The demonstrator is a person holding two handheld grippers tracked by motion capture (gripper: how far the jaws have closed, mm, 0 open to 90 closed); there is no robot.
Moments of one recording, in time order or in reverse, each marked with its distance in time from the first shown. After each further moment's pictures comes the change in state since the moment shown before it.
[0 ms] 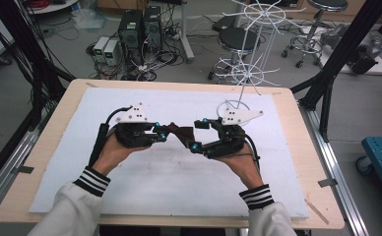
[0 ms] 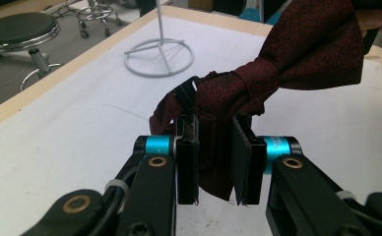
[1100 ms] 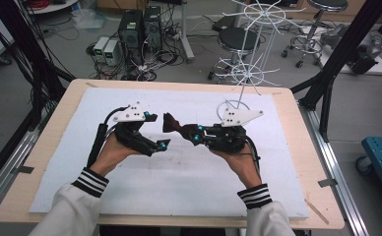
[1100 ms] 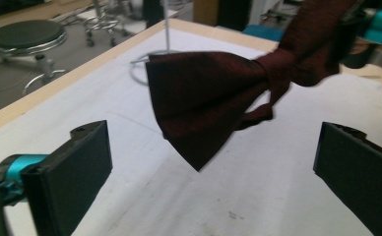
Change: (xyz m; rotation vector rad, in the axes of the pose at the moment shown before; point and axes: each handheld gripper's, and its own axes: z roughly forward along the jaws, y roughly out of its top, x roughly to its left) left arm 0.004 -0.007 -0.003 -0.081 0.018 -0.036; right arm 0.000 0.003 -0.004 0.029 -0.023 -0.079
